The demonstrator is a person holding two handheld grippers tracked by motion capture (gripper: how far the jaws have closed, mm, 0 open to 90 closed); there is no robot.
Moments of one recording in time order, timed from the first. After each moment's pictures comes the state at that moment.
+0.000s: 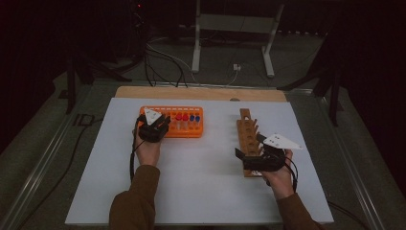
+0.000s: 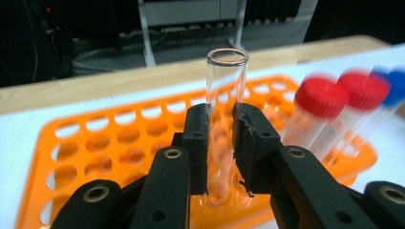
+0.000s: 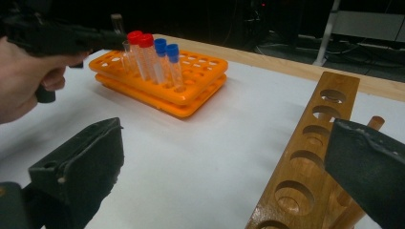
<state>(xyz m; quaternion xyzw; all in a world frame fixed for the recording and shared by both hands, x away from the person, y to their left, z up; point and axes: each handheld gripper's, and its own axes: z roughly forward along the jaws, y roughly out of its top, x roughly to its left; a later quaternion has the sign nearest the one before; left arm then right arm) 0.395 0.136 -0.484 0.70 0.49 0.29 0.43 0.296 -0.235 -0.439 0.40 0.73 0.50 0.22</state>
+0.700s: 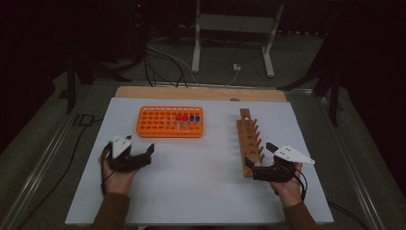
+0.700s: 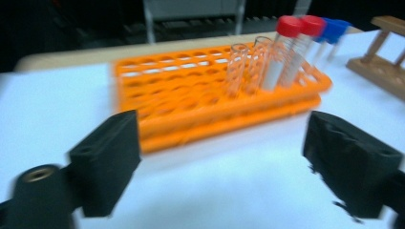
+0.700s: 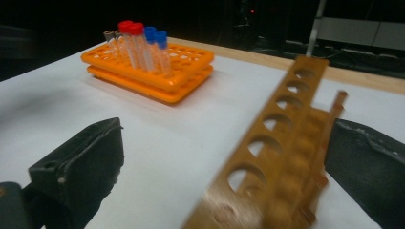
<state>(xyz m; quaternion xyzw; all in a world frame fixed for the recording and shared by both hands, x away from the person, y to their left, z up) 0.263 0.209 -0.466 0.69 0.48 0.31 0.45 0.271 -0.263 -0.456 0.41 0.72 0.51 0.24</state>
